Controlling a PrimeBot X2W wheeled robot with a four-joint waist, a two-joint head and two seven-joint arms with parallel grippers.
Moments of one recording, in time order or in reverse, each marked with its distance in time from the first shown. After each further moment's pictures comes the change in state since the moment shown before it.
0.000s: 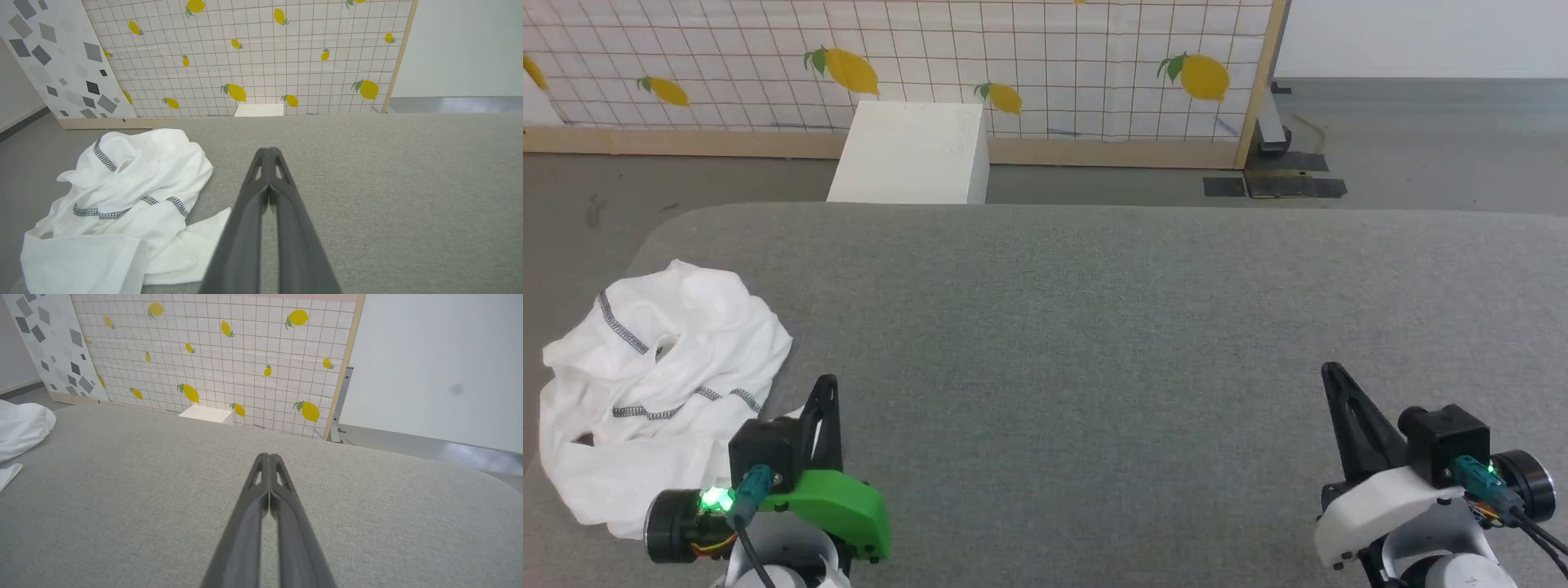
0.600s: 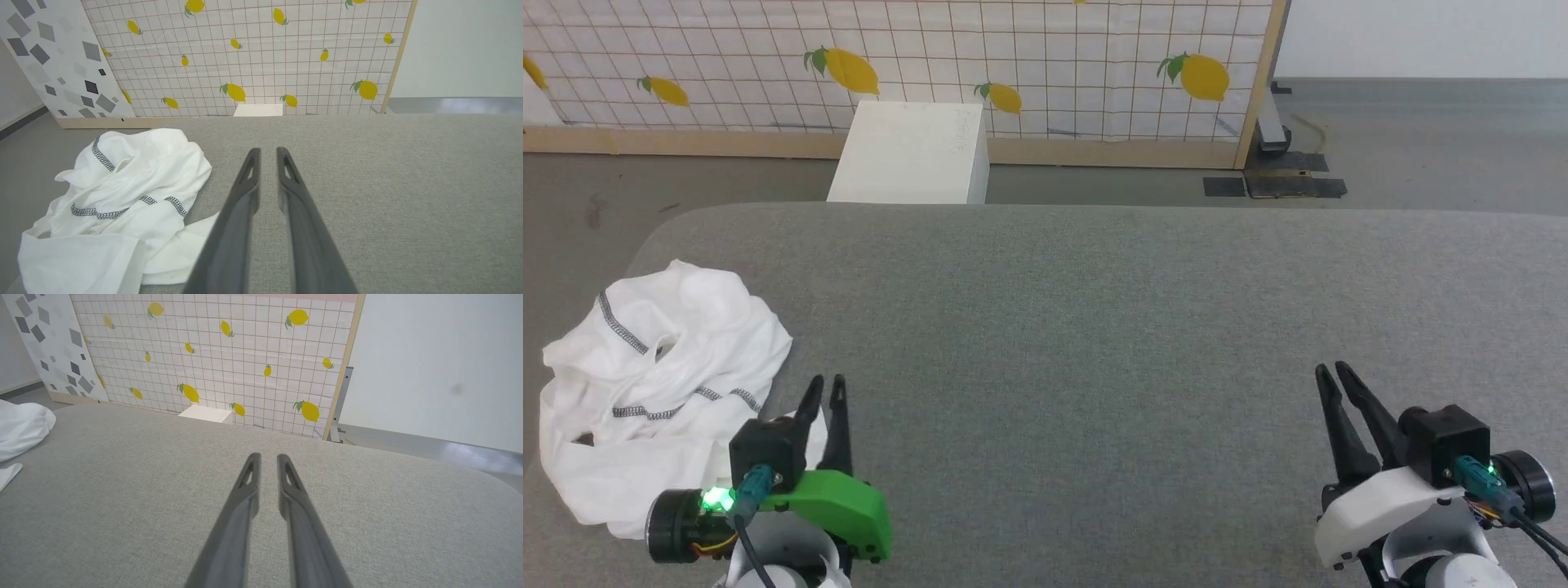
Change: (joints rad) left arm 0.000 0.000 -0.002 0.000 -0.004 0.000 0.000; right arm 0.000 0.000 -0.001 0.001 0.000 0.000 0.000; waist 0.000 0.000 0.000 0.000
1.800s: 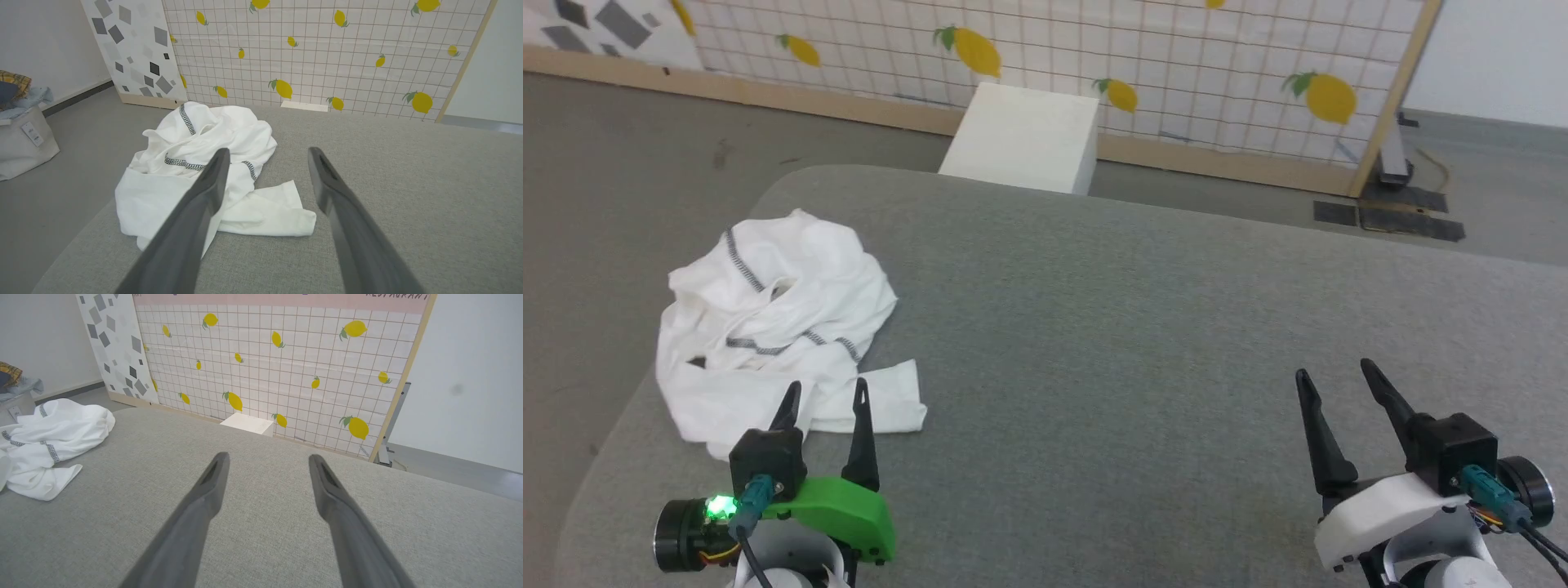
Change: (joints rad) left arm -0.005 0.010 -0.025 0.049 -0.041 0.044 -0.063; right arm 0.000 0.000 -0.004 0.030 0.022 0.000 -0.058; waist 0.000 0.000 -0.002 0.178
